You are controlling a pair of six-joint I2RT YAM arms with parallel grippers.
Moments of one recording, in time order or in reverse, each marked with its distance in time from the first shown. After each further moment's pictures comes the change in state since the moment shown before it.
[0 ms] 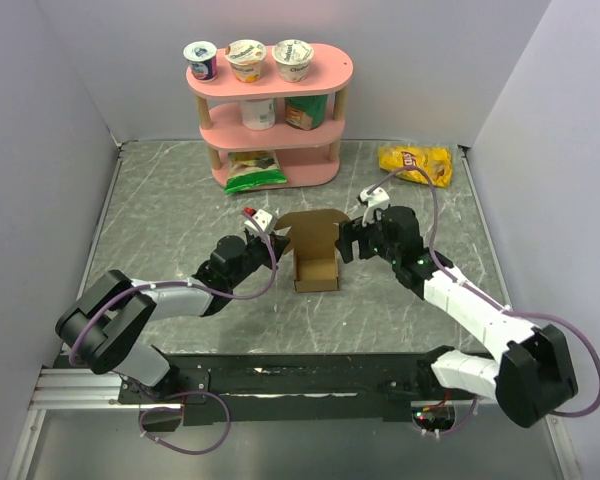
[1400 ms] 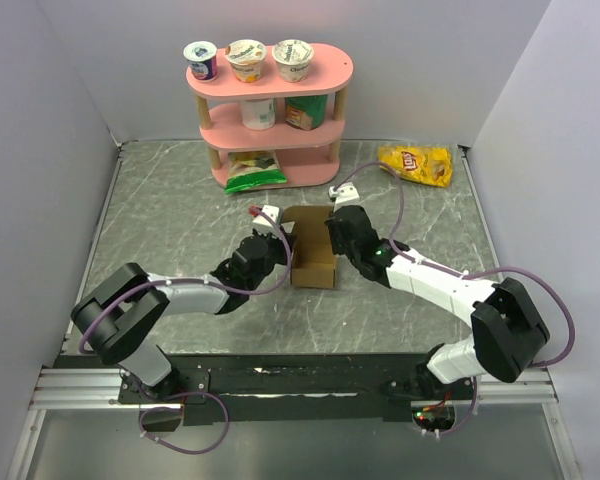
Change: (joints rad) left arm -0.114 0.081 0.104 -0.074 -0.304 -0.171; right arm 0.212 0.273 0.152 0.013 0.421 0.102
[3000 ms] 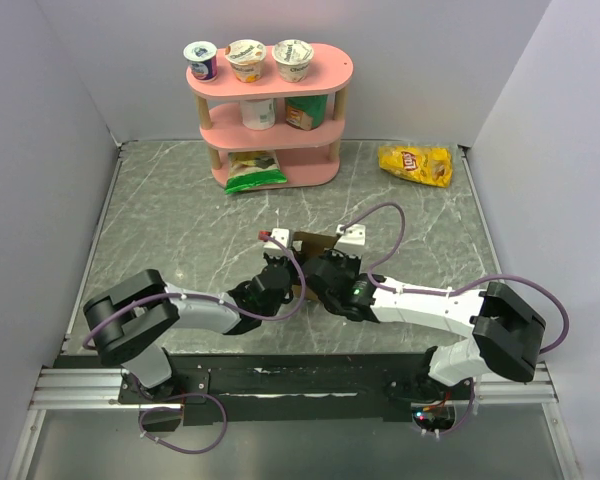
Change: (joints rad) left arm -0.246 0.032 -0.026 0.037 -0.352 -0.136; right arm 0.358 -0.006 -0.082 -0.206 0.698 0.620
